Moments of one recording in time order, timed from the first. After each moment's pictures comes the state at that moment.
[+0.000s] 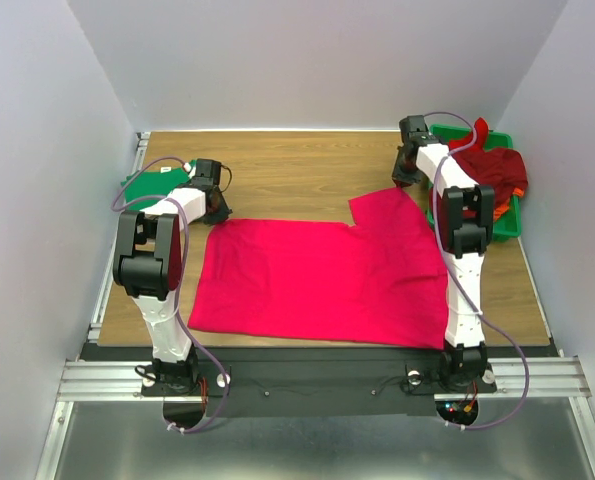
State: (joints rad) left arm -0.14 1.90 1.24 -0.34 -0.15 -0.51; right arm 0.10 2.44 2.15 -0.77 0.14 0.39
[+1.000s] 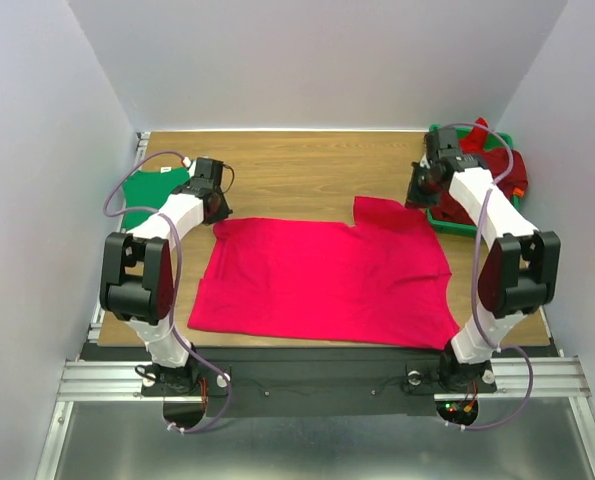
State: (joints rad) left arm -0.19 1.71 1.18 -0.40 -0.21 -0.49; right arm 0.11 1.75 1.51 -0.78 -0.04 0.35
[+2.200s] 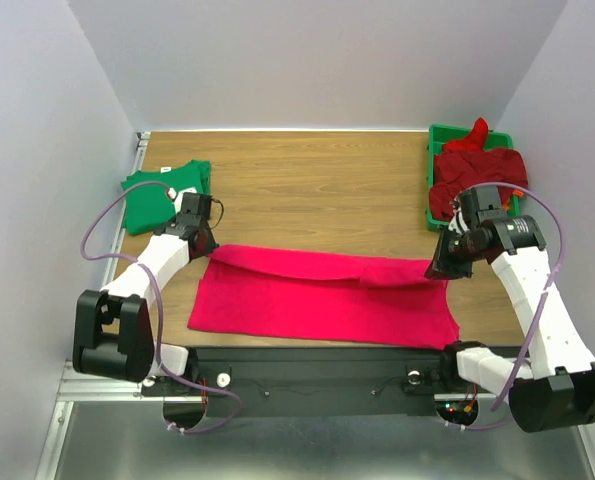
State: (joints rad) left arm -0.19 1.36 0.85 -0.46 -0.30 -0.46; right arm 0.11 1.08 1.15 -1.26 -0.19 0.40
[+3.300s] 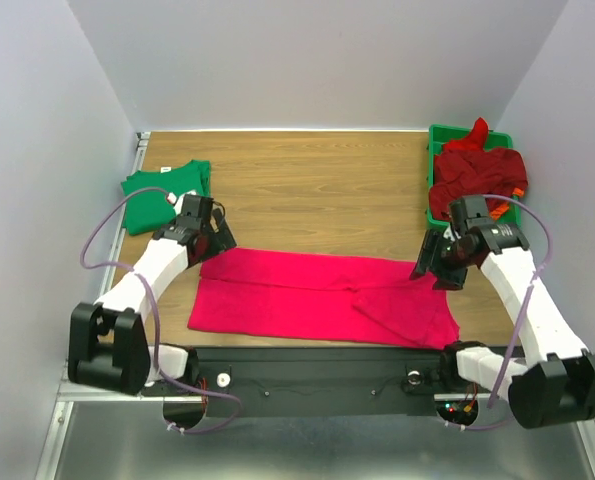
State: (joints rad) left arm -0.22 1.24 0.82 -0.55 -0.20 -0.60; right arm 0.11 1.06 1.01 -1.17 -0.17 0.49
